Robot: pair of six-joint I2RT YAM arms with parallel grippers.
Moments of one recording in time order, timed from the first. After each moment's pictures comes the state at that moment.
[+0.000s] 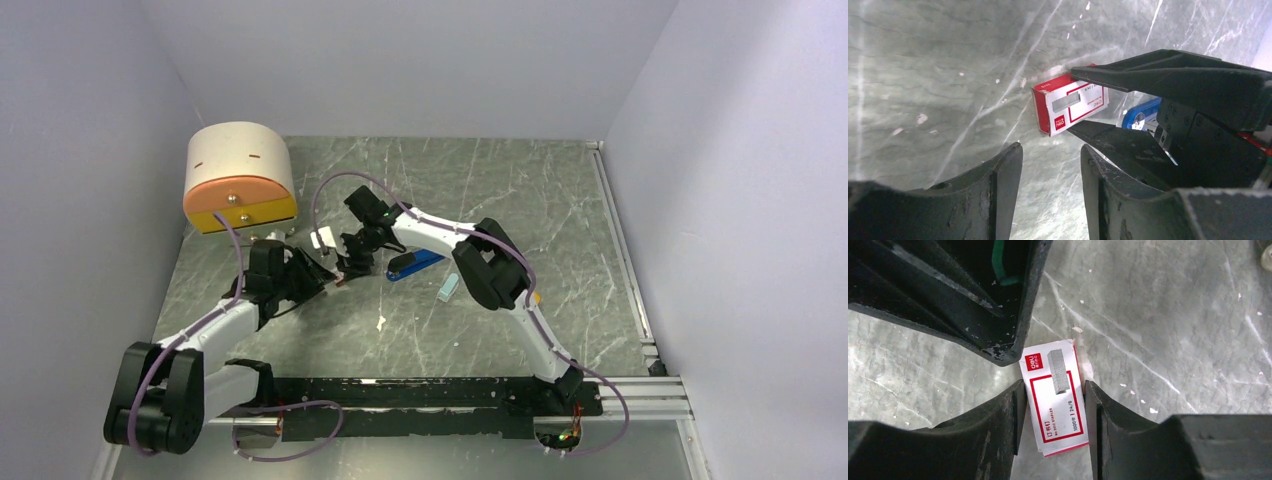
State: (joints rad) left arm -0.16 1.10 0.34 0.01 0.20 -0.86; right arm 0.85 2.37 1.85 -0.50 -0.70 -0.95
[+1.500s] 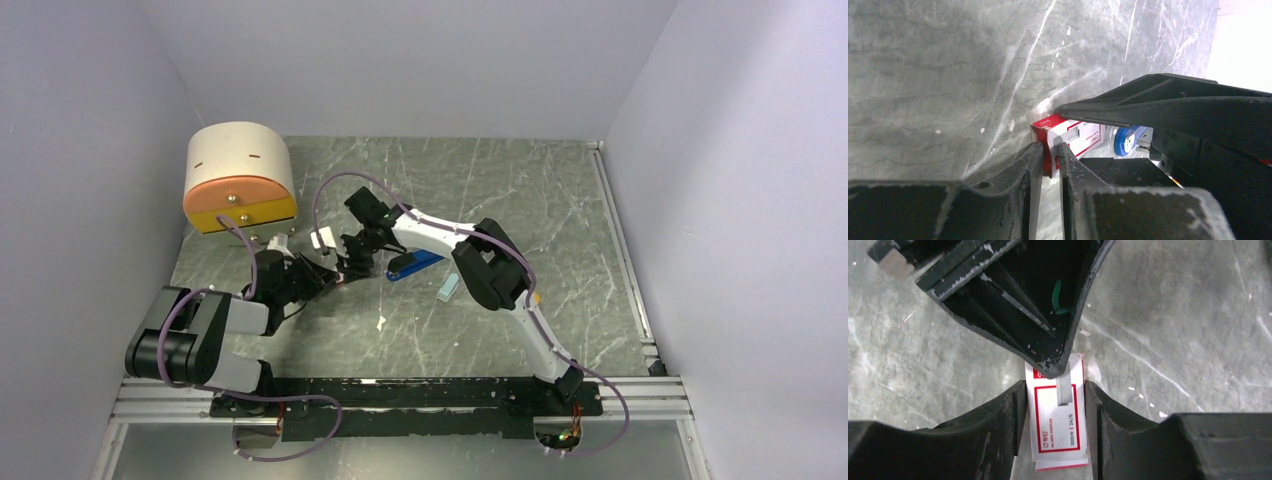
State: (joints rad) left arm -0.14 1.42 0.19 0.67 0.30 -0.88; right arm 0.85 2.36 1.82 -0.49 -0.73 -0.92
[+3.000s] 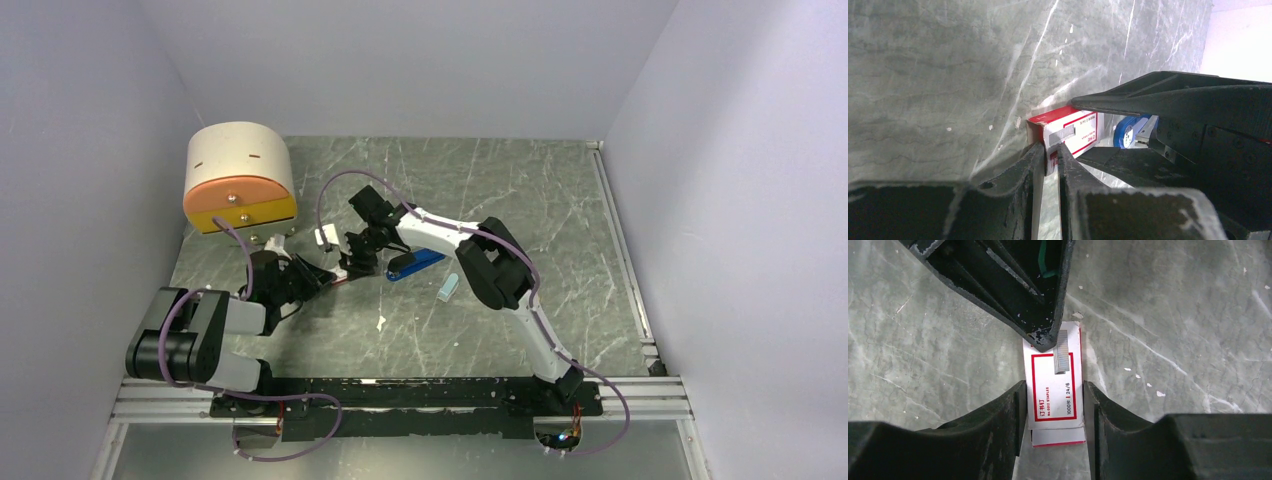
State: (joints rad) left arm -0.08 1.43 0.18 0.68 0.38 -0.87; right arm 0.84 2.33 1.78 -0.46 -0.71 -0.88
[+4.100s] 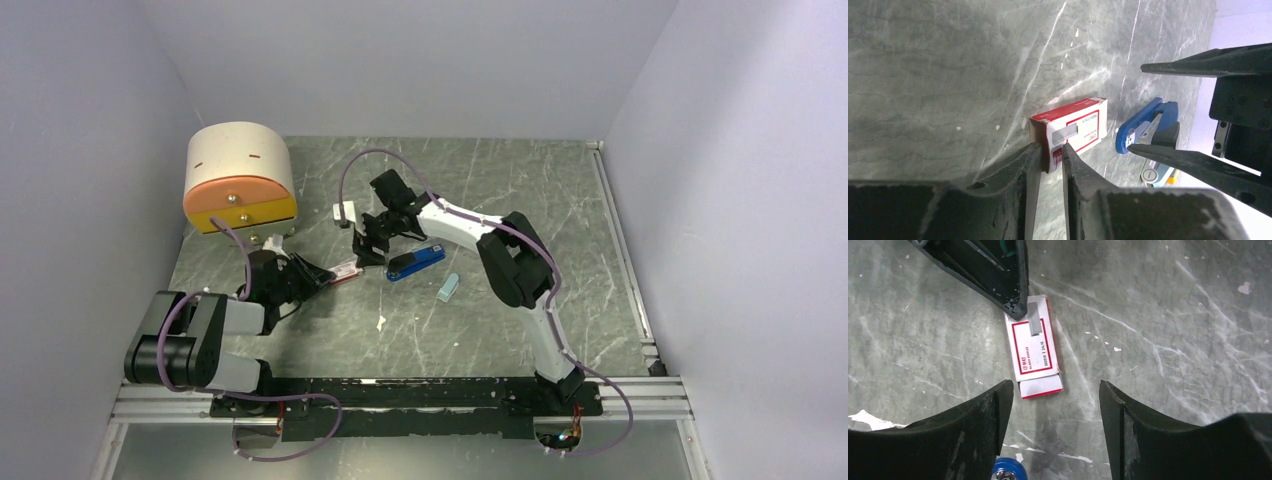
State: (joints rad) left arm -0.07 1.41 0.18 0.65 0.37 -0.87; right arm 0.75 2.21 1.67 -0.34 -0.75 -0.76
